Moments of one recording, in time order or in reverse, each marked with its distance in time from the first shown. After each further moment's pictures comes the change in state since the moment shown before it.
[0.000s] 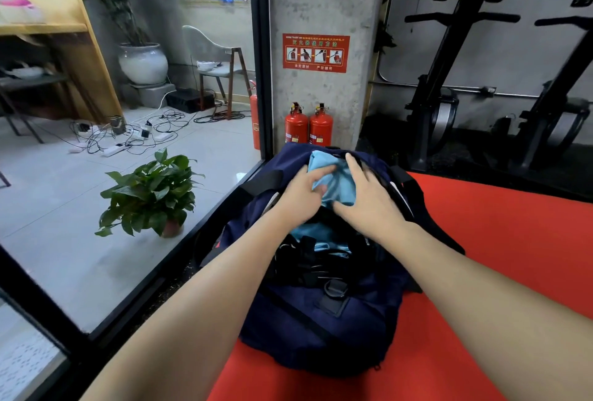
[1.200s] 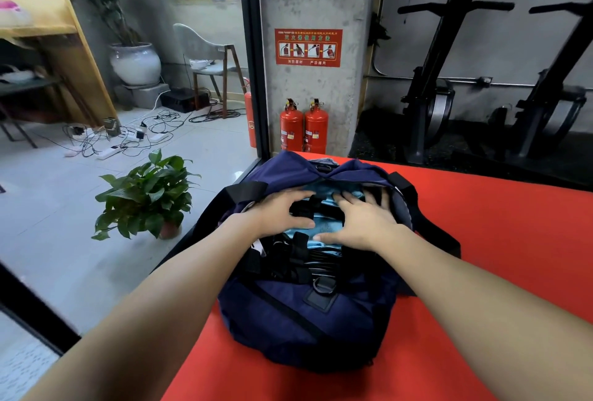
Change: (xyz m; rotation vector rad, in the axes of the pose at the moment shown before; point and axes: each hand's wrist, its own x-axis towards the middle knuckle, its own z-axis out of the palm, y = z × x) left_hand -0.013 -0.037 -0.032 0.436 -0.338 -0.067; right_hand -0.010 0.011 0.015 -0.461 -0.434 0.062
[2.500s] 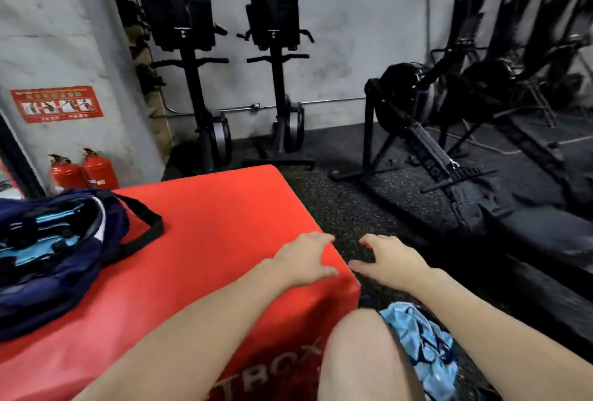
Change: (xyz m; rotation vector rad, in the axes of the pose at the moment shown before) left_hand -0.204 0.583 0.317 0.262 -0.278 0.638; right_hand -0.638 0.354 0.021 0.233 0.182 0.678
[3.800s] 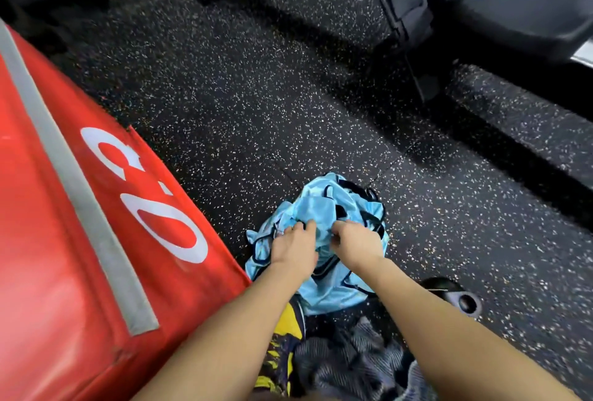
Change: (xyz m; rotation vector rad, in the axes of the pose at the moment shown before) left_hand 0.214 0.075 0.411 0.172 -0.513 -0.067; right_hand 0.086 0.291 0.340 0.211 -0.276 0.435
